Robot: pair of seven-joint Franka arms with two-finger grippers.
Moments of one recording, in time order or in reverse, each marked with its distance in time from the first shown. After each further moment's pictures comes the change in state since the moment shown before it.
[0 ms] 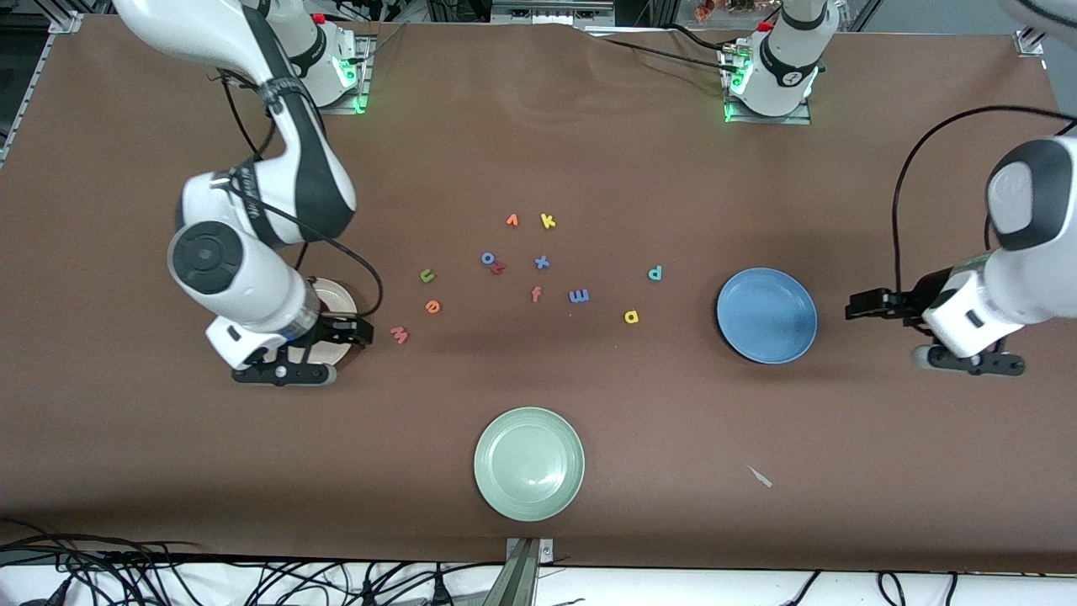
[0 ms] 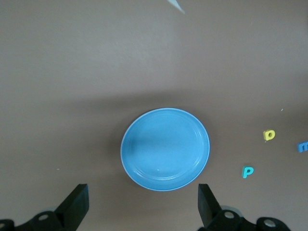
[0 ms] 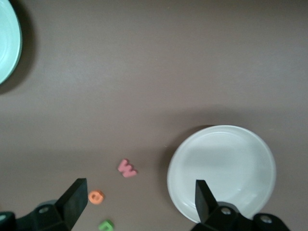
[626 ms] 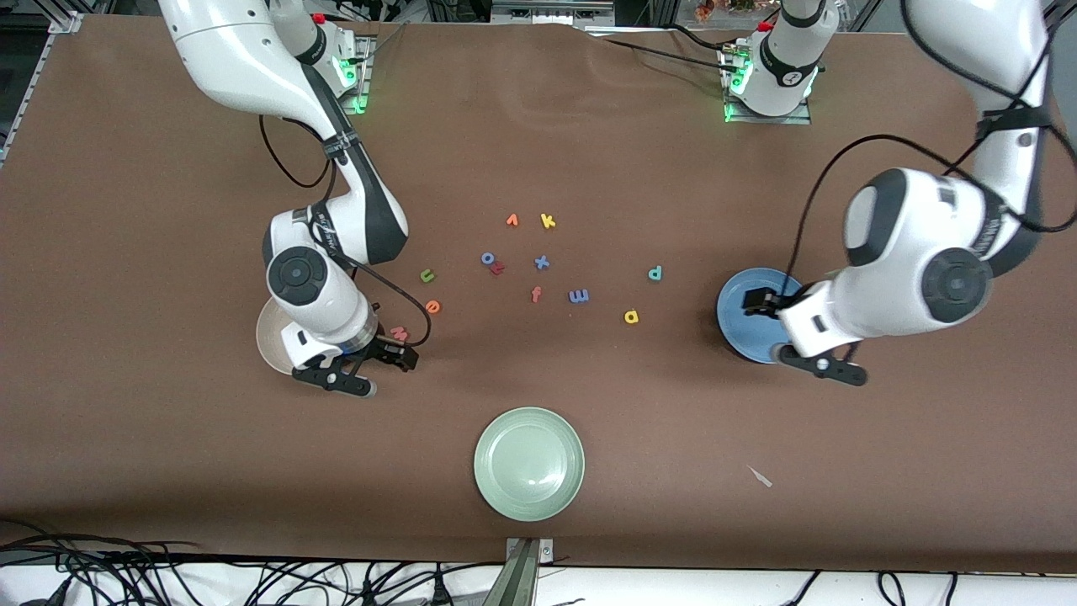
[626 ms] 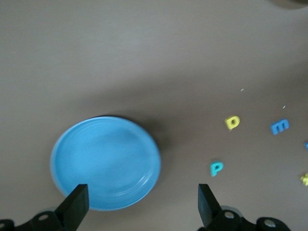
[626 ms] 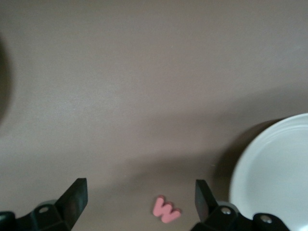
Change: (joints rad) left arm -0.221 0.083 -0.013 0.003 0.000 0.062 -0.052; right arm 0.027 0.095 0.037 -0.165 0.007 0.362 0.268
